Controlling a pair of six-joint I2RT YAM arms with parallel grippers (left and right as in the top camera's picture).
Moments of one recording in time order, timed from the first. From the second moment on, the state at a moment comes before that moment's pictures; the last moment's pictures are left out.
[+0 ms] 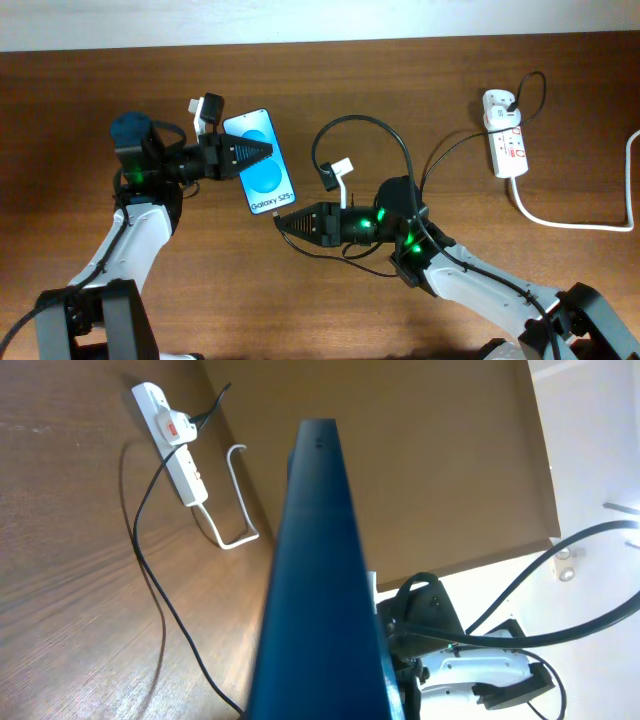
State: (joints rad) left arm 0.08 1.60 0.88 0.54 1.50 -1.01; right arm 0.61 1.49 0.63 0.74 -0.88 1.15
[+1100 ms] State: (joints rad) left arm 0.08 1.60 0.88 0.54 1.50 -1.01; right arm 0.61 1.49 0.63 0.73 -0.85 1.15
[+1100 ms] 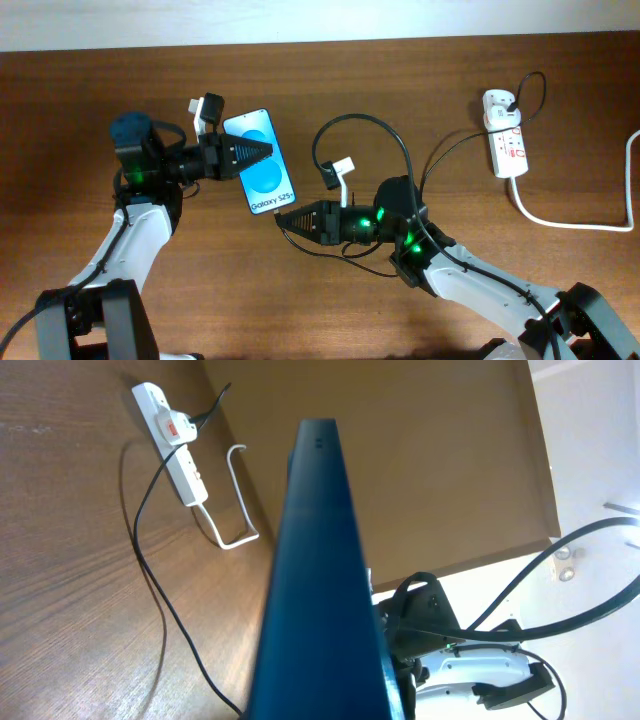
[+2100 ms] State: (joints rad) left arm 0.08 1.60 0.88 0.54 1.49 -1.01; right arm 0.62 1.49 0.63 0.74 -0.88 1.18
